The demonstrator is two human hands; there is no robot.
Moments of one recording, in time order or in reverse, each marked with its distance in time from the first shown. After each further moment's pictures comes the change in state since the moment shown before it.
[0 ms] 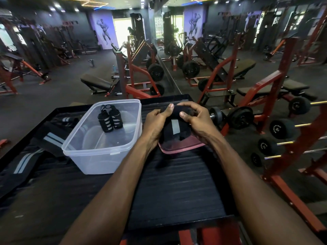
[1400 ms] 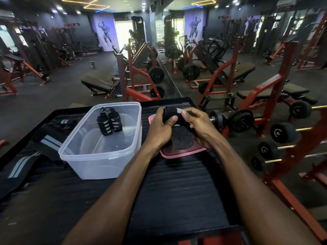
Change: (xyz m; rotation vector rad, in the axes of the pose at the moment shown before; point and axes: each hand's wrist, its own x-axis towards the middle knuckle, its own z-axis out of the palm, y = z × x) left_hand -0.008 -0.003 0.006 0.297 -0.071 0.266; right_hand 0.000 -0.010 0.002 0.153 -0.024 0.226
